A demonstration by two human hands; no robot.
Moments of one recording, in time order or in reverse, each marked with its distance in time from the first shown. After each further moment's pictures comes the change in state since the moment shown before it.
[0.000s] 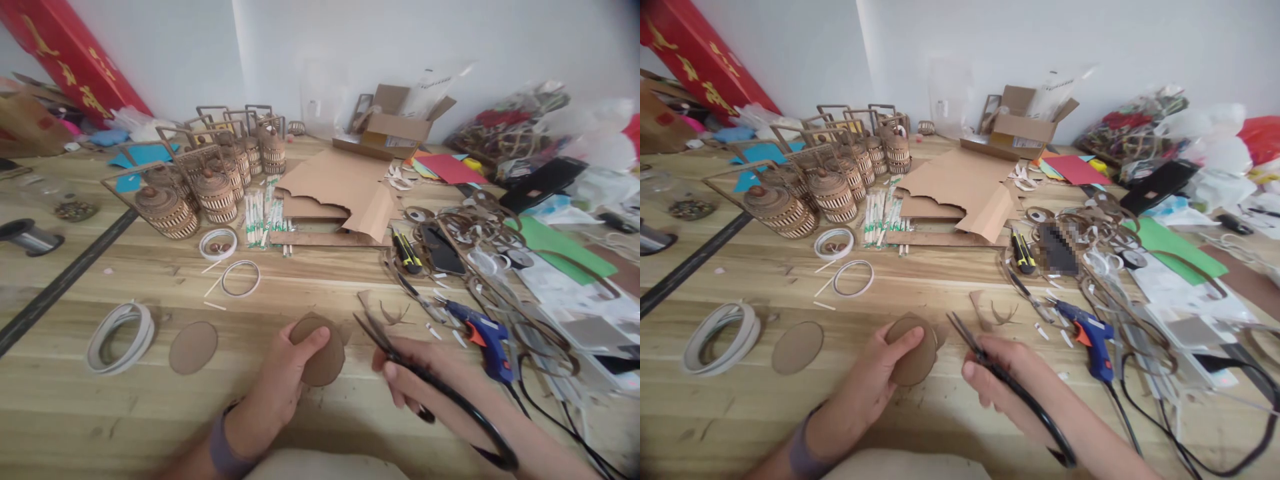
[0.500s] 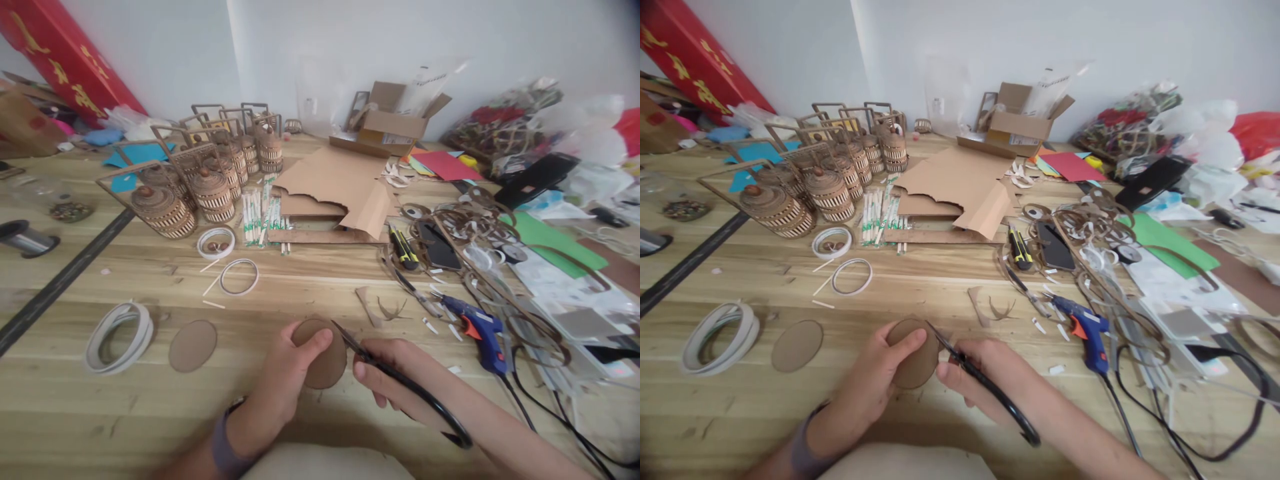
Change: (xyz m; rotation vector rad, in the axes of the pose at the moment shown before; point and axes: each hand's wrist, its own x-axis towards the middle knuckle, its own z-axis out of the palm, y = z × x) left_hand -0.007 0.000 0.001 0.222 -0.006 0.074; right_hand 0.013 0.000 0.018 0.004 -0.124 0.037
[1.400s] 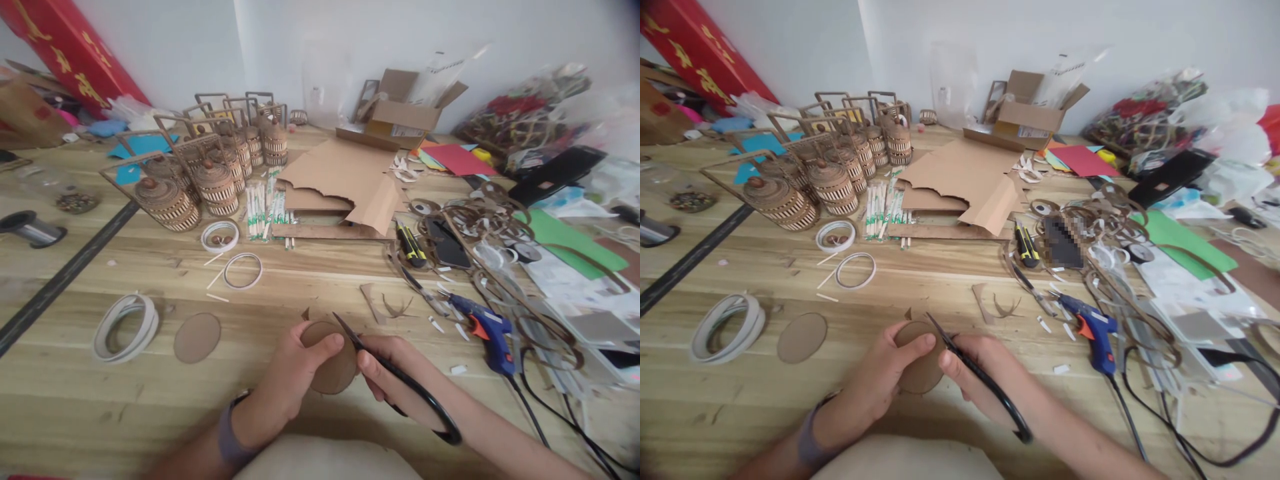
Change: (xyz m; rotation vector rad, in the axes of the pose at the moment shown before) left_hand 0.003 -0.007 -0.001 -0.015 -0.105 -0.004; right_hand 0.006 -0.007 0.008 0.078 0.019 -0.083
